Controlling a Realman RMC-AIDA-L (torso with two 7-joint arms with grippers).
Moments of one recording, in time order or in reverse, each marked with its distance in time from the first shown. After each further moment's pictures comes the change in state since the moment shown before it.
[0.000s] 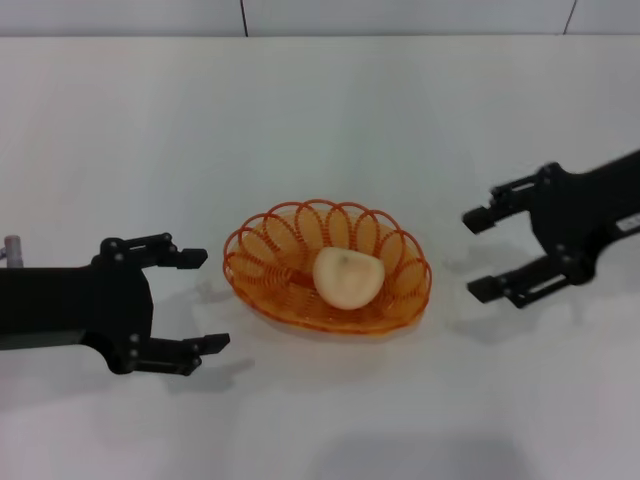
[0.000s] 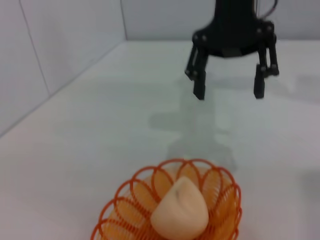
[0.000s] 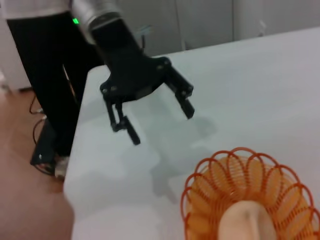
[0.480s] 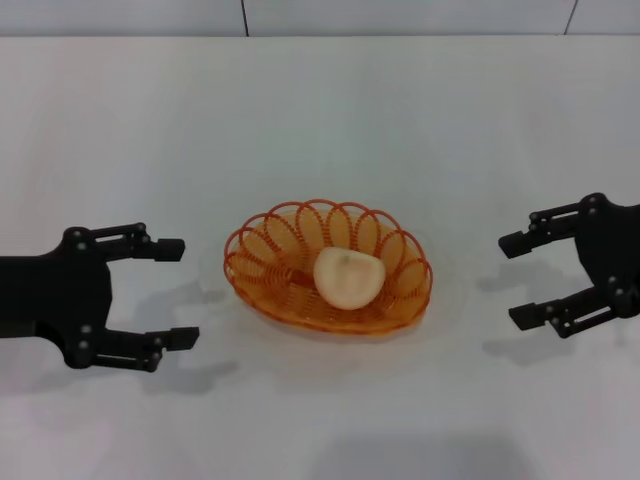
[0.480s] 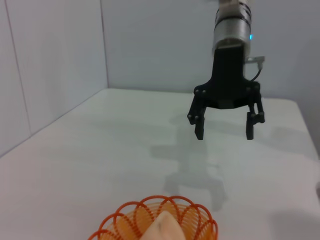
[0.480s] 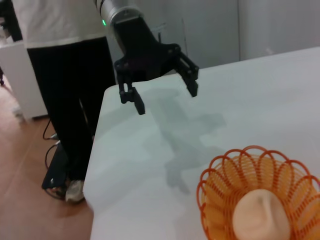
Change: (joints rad) left arm -0.168 0.040 -0.278 -0.285 -0.006 0.245 0.120; right arm -0.051 -0.017 0.138 0.136 0.006 -0.070 -0.197
